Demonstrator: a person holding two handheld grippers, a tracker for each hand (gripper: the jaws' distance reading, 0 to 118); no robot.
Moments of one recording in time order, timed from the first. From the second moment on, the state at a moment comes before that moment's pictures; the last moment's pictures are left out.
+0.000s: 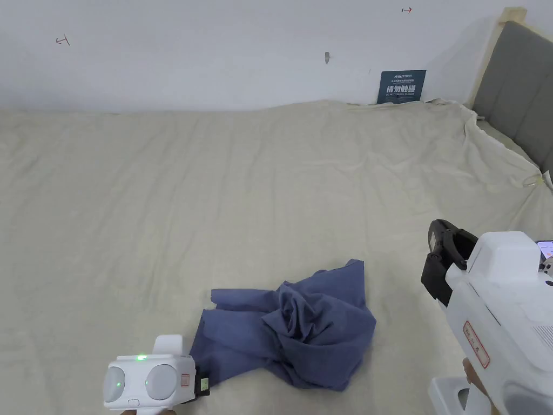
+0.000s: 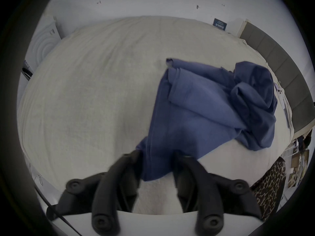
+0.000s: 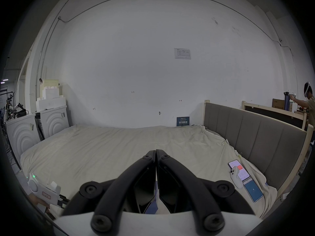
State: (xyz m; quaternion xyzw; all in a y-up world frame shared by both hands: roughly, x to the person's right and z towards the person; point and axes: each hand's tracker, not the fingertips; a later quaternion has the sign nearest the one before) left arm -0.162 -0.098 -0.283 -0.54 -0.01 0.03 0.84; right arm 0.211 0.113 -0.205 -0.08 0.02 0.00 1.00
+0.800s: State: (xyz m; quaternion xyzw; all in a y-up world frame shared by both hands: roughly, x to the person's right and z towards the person) left arm -0.186 -0.037 -0.278 -0.46 -0.07 0.11 0.88; right arm 0.219 -0.011 -0.400 -0.38 0.06 -0.05 0.92
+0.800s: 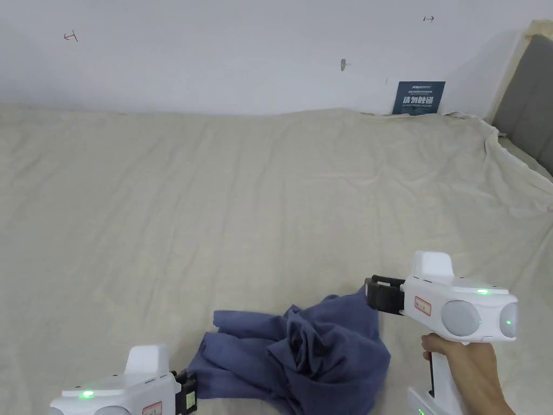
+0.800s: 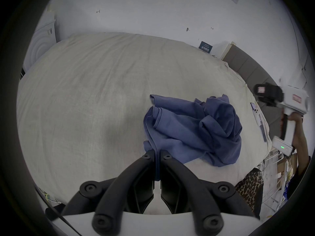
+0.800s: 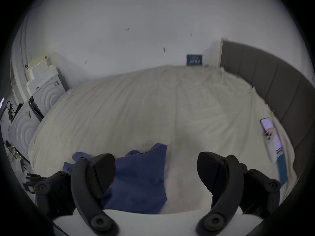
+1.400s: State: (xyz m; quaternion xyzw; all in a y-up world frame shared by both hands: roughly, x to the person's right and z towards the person) left arm -0.192 -0.047 -0.279 -0.47 -0.08 0.12 0.87; right arm 0.196 -0.102 -0.457 -0.48 0.07 -0.08 0.87
